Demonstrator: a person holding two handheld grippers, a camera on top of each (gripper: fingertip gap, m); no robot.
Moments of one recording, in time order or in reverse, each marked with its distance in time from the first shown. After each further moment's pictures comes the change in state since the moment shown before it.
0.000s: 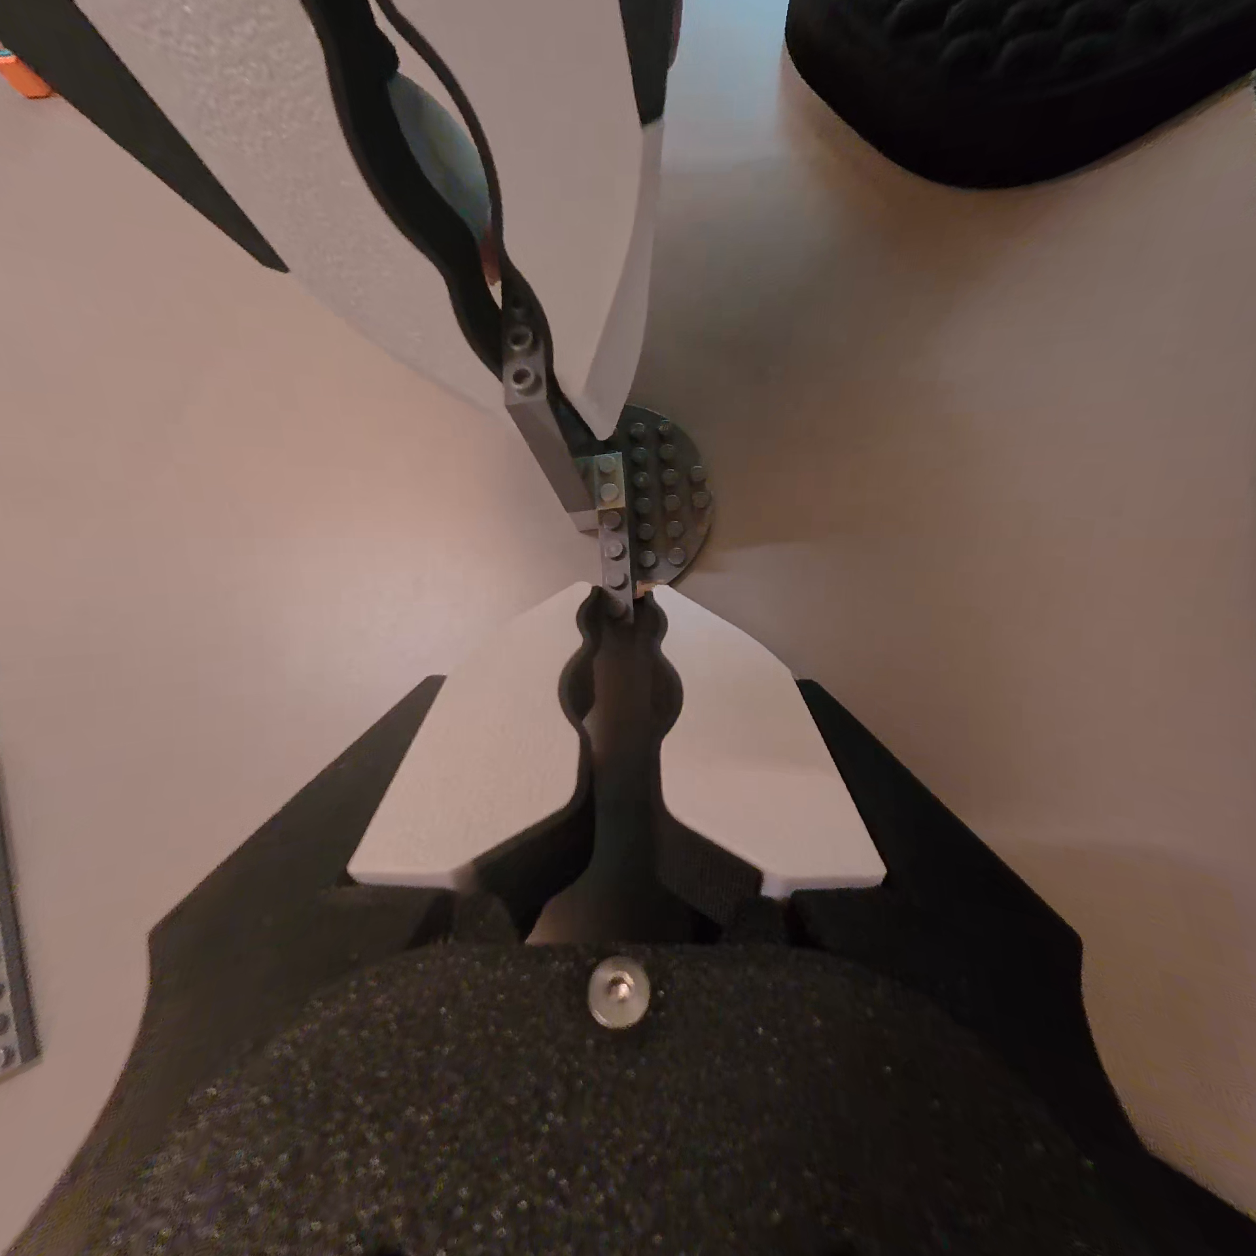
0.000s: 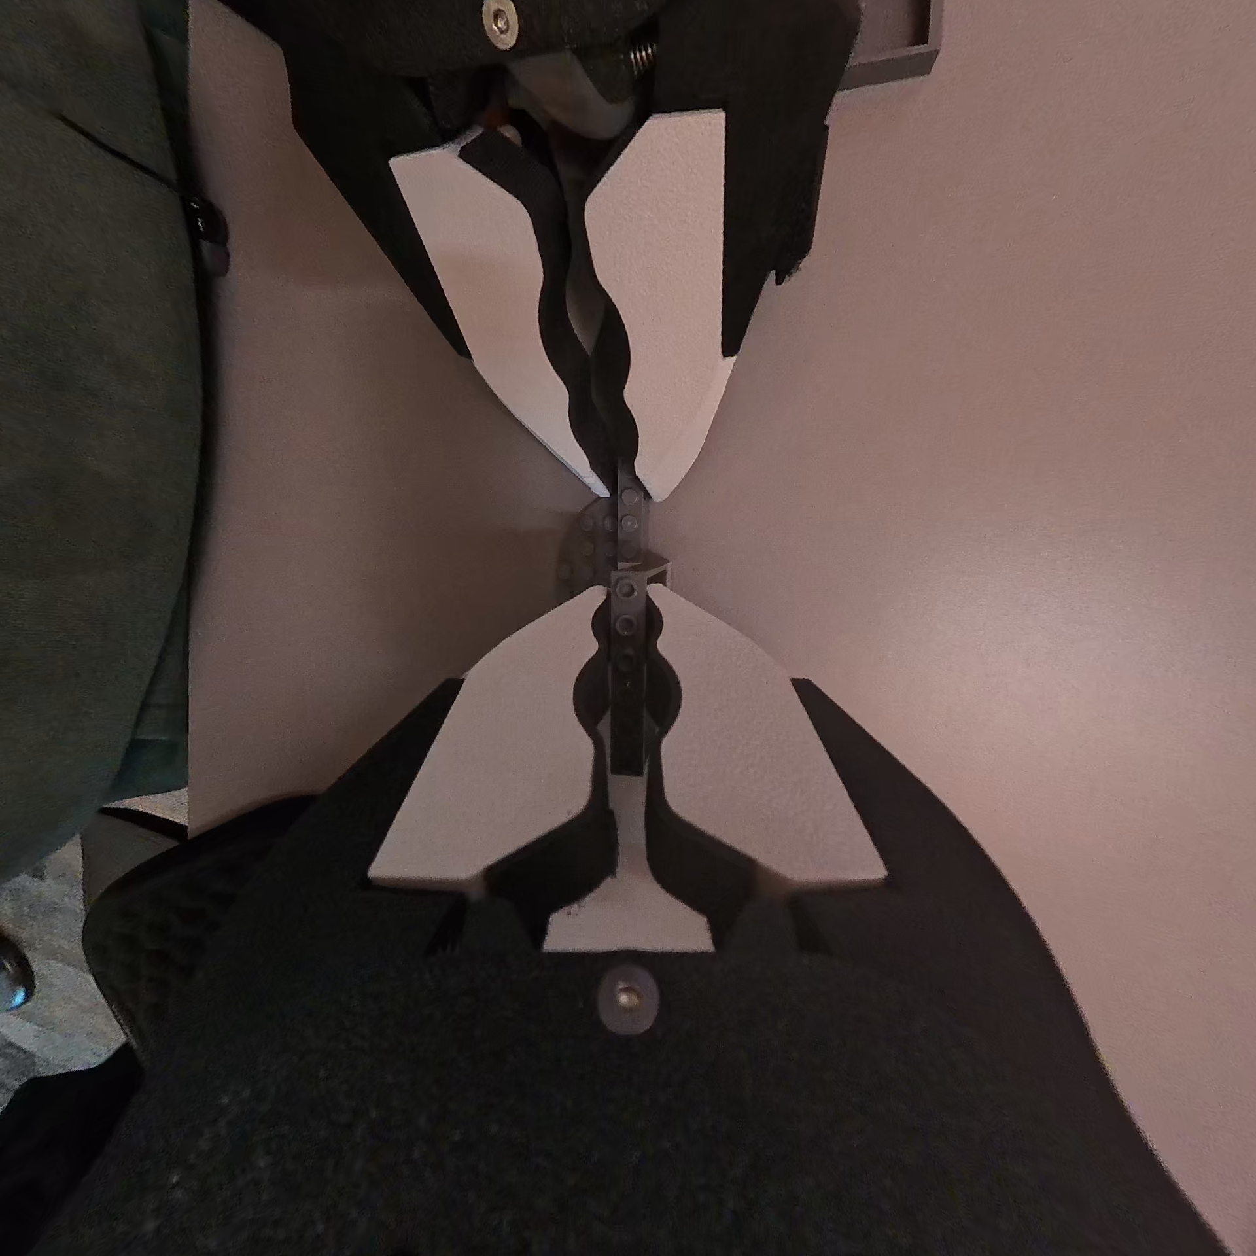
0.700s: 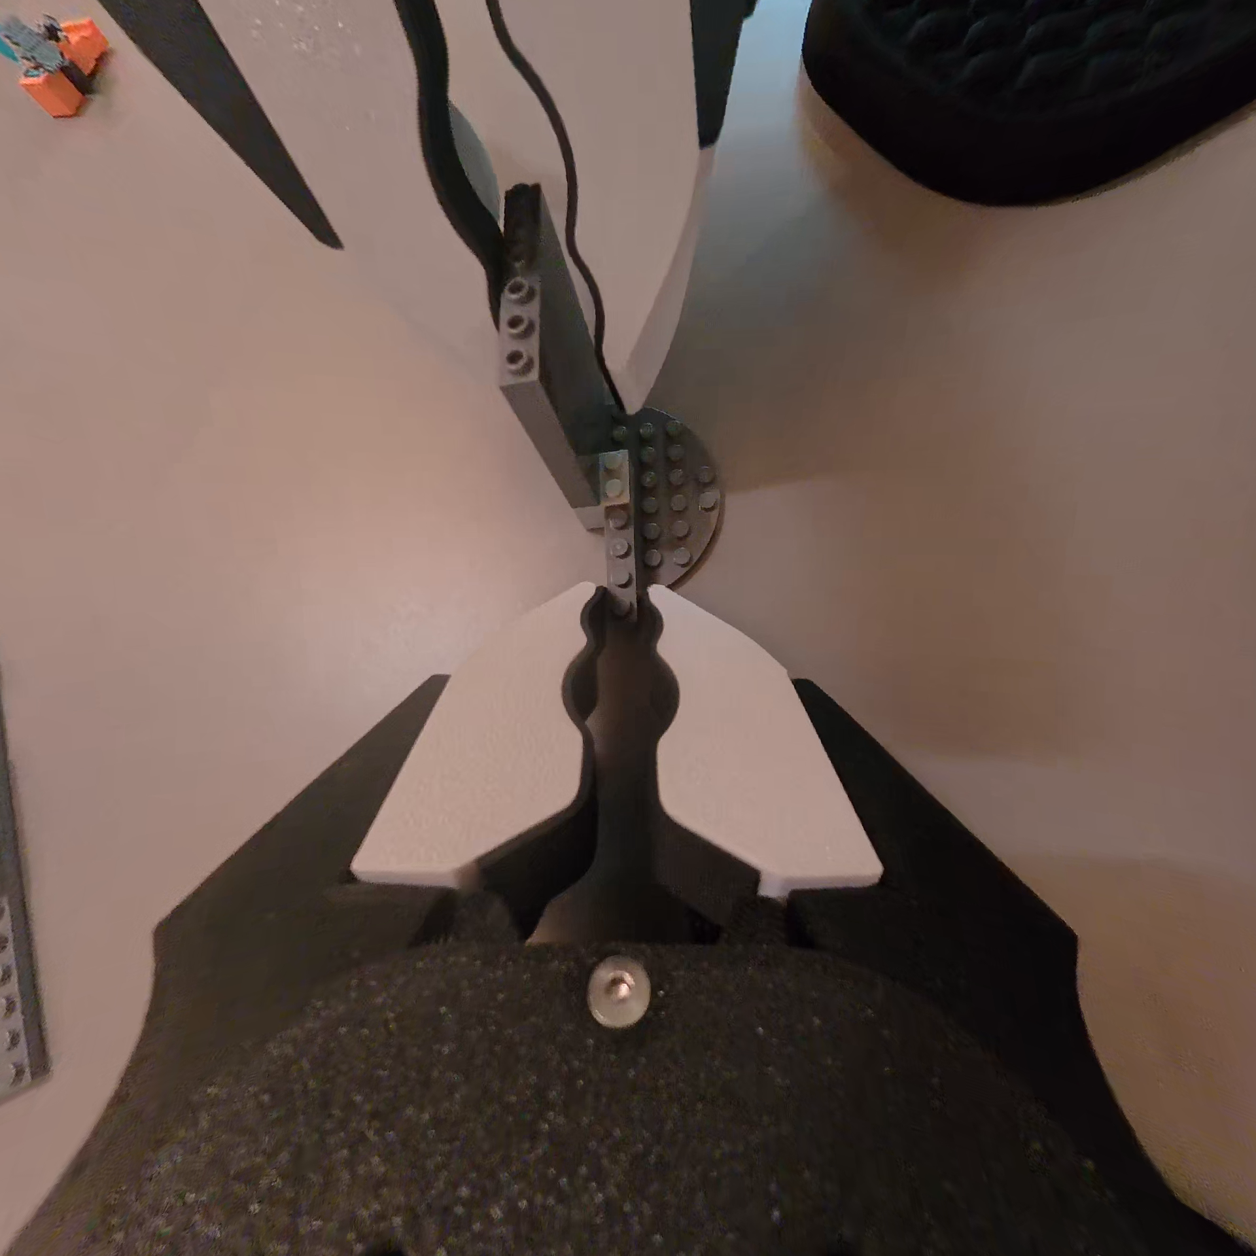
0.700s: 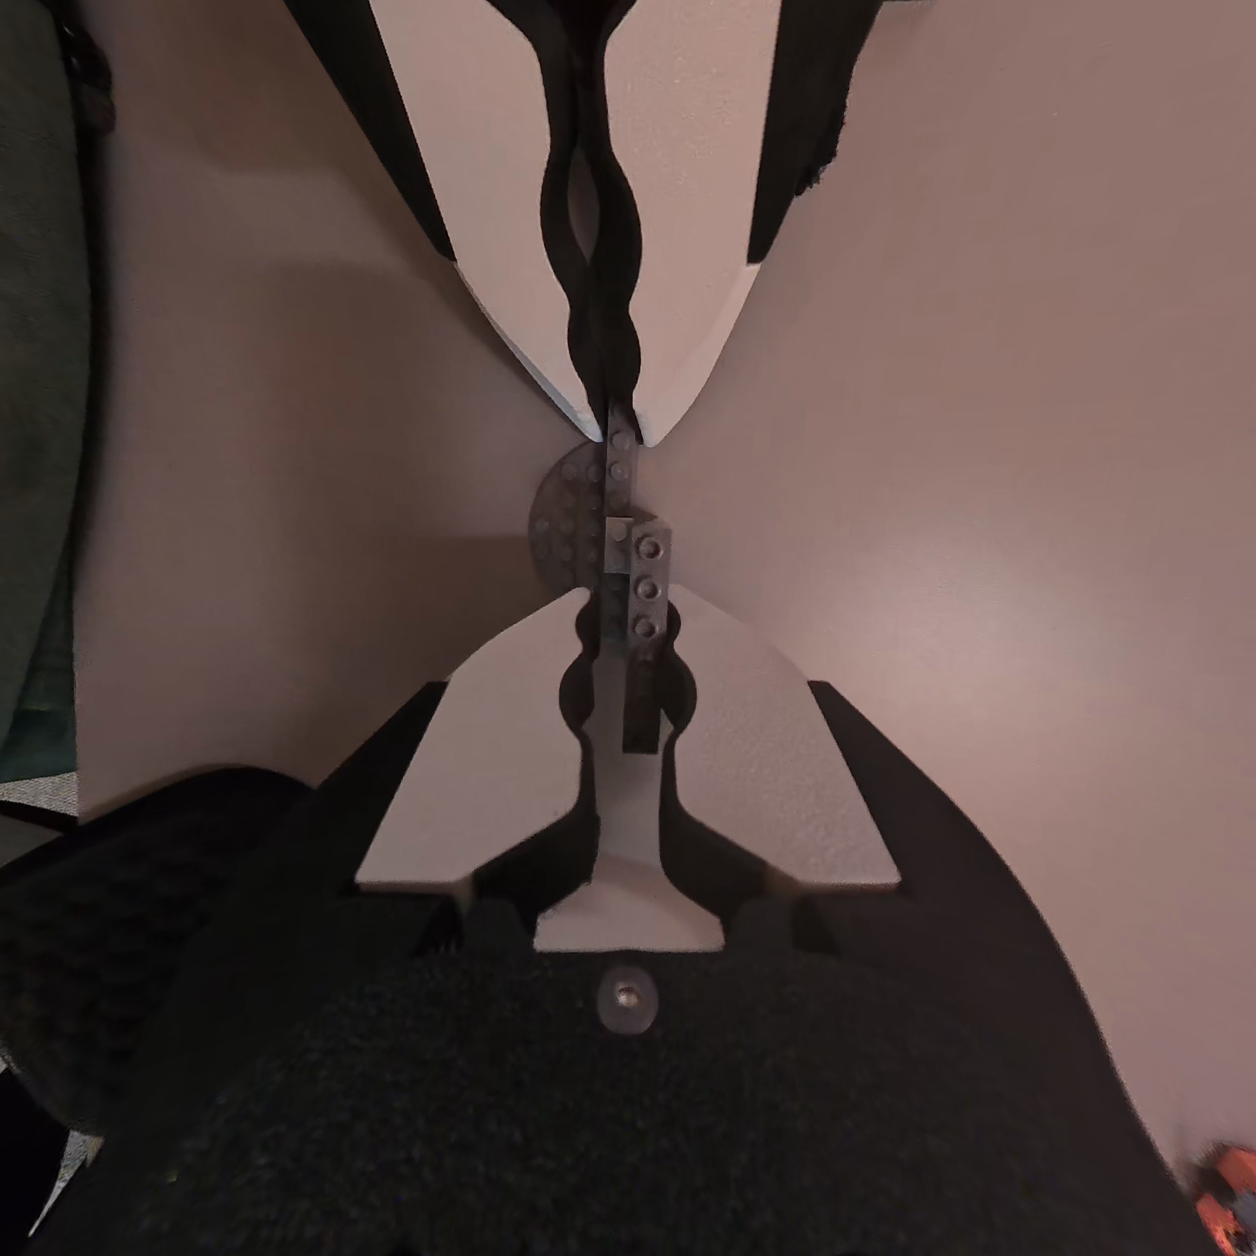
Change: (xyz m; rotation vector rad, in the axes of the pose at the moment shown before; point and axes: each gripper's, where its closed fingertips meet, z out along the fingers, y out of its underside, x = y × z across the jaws) left arm -0.004 -0.004 0.004 0.010 -0.015 0.000; right arm 0.005 0.022 0.002 -0.031 0.098 -0.062
